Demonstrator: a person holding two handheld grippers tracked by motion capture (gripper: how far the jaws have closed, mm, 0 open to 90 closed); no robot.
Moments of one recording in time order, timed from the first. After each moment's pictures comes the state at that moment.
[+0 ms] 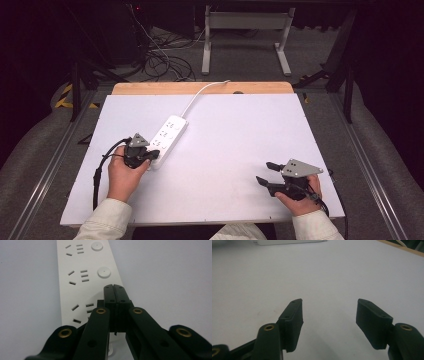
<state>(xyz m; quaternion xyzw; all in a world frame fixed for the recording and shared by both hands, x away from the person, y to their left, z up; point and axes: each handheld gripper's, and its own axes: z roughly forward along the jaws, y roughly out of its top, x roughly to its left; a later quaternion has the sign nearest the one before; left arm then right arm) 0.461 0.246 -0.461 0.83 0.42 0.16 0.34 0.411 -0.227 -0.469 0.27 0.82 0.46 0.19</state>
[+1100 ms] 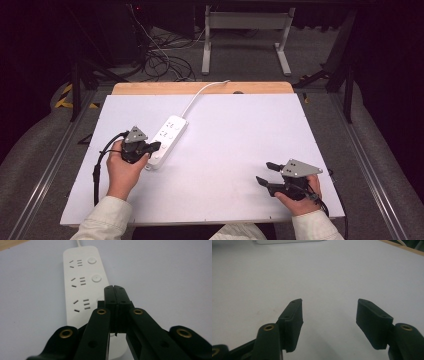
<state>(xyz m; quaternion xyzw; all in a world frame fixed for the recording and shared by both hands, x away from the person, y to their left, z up) 0.466 0.241 -0.437 0.82 0.39 0.20 0.38 0.411 -0.227 -0.470 0.27 0.82 0.46 0.20</state>
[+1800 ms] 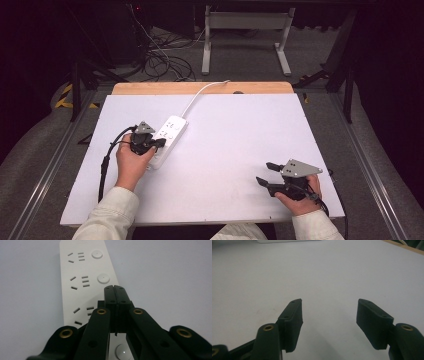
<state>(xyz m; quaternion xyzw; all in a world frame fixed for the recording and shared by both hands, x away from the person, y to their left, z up) 0.498 0.235 -0.456 0.82 0.42 0.16 0.37 0.412 -0.227 -0.471 0.27 0.83 0.46 0.19</state>
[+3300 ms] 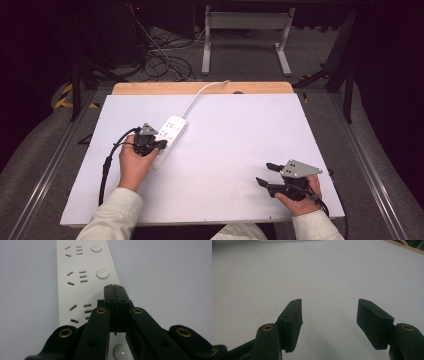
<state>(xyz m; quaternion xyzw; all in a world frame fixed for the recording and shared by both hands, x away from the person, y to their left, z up) 0.497 0.228 -0.460 0.82 0.42 0.17 0.34 0.411 -0.227 -0.471 0.27 0.83 0.45 0.19</state>
